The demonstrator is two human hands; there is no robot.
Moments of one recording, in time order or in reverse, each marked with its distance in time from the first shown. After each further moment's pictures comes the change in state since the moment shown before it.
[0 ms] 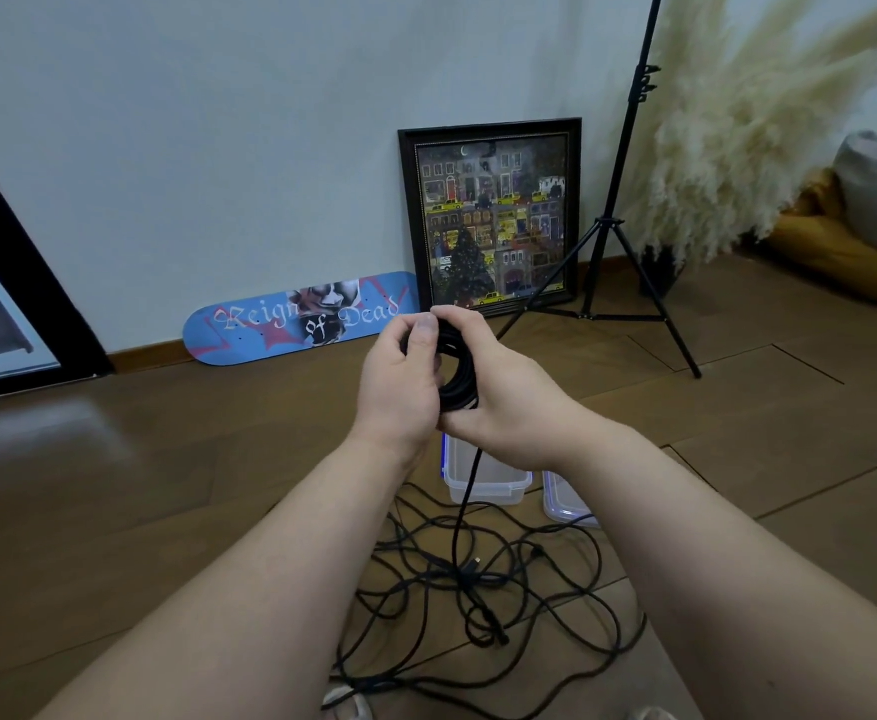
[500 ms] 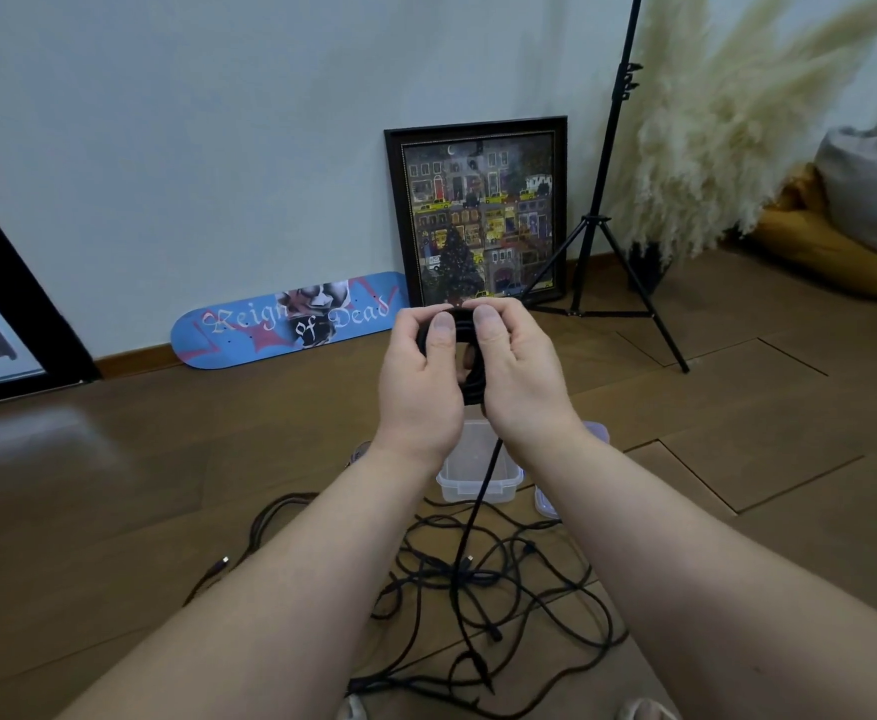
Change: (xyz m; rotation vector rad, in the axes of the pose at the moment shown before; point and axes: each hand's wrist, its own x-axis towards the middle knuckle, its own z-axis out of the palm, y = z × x) left_hand -0.012 -0.002 0.025 0.067 0.018 0.154; right_hand 0.000 -0.003 0.005 0.526 0.504 0.209
